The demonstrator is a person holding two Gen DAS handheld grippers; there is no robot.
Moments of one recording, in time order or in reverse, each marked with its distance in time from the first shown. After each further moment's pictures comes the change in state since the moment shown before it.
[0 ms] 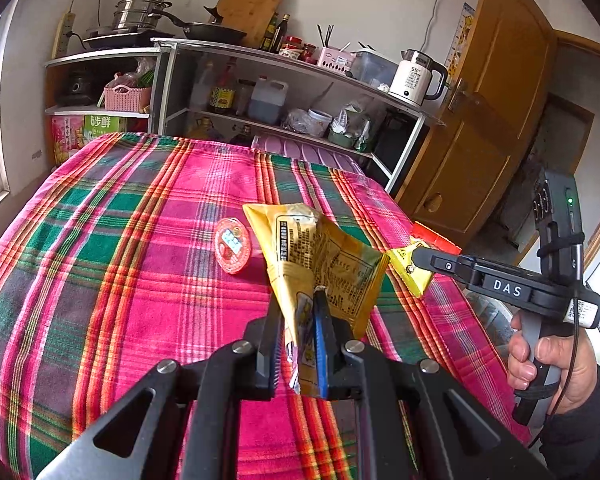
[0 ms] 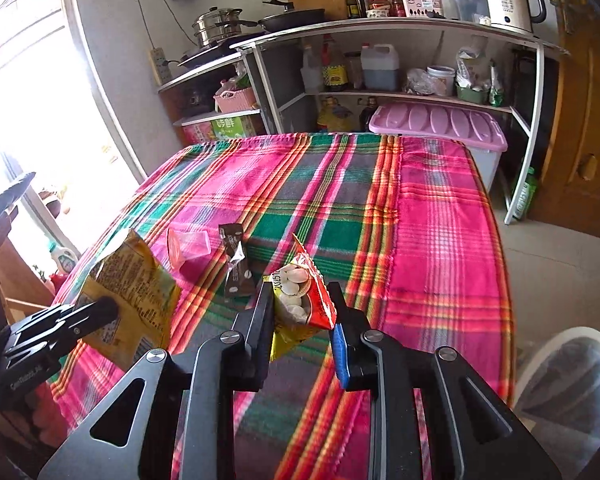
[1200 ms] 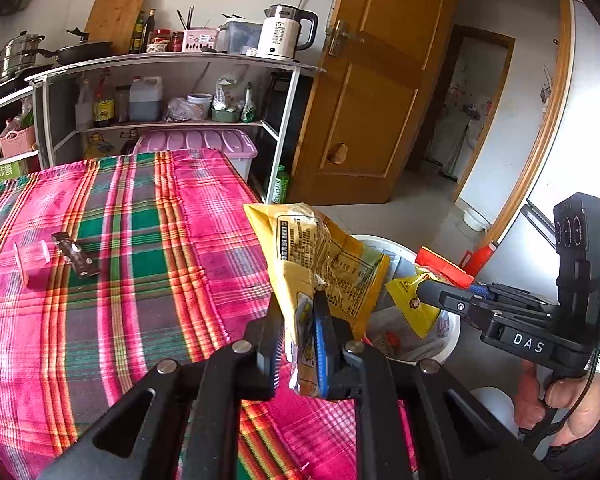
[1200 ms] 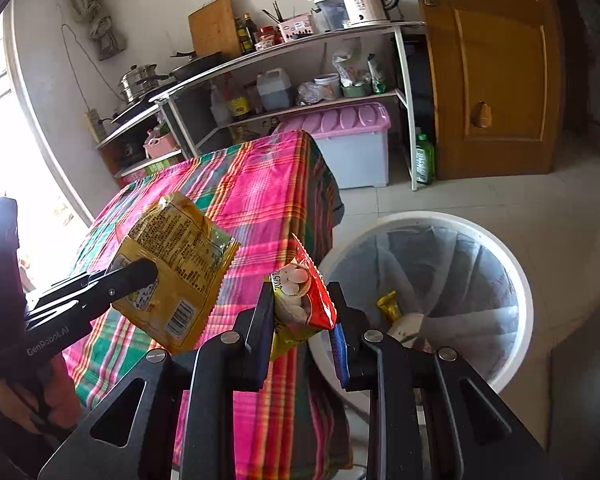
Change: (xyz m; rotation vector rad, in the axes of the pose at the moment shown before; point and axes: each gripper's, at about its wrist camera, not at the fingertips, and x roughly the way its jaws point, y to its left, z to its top) left arm 0.025 -0.192 -0.026 0.253 0.093 -0.212; right arm -0.147 -0.115 -0.107 0.239 -0.105 -0.178
